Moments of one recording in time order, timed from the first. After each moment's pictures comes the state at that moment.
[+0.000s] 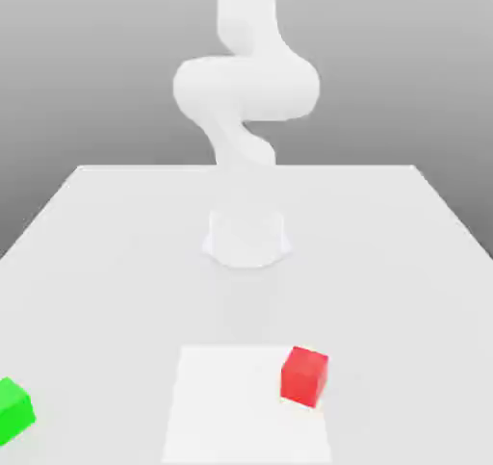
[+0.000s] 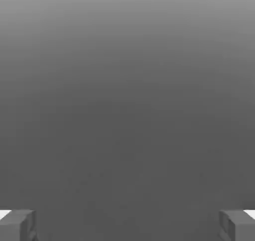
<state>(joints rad) 0.04 -0.71 -0.02 -2.35 0.00 2.35 0.70</state>
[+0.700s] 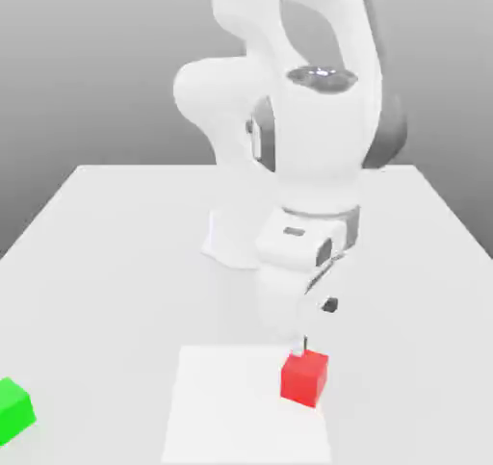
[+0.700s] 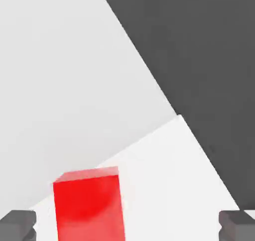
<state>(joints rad) 0.31 0.06 -0.11 -2.73 0.02 2.80 -0.15</state>
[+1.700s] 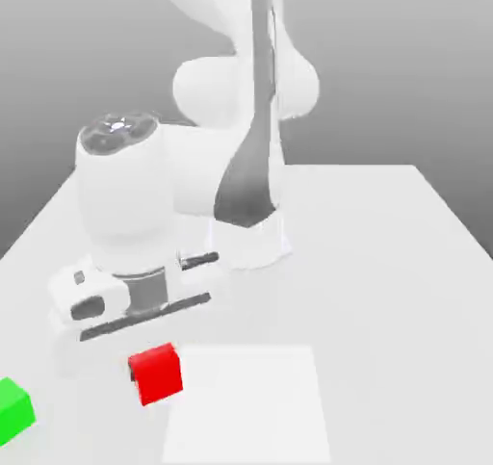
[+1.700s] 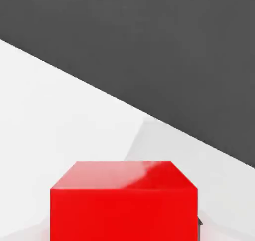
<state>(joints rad) -0.02 0.20 -0.35 -2.43 0.15 2.59 0.05</state>
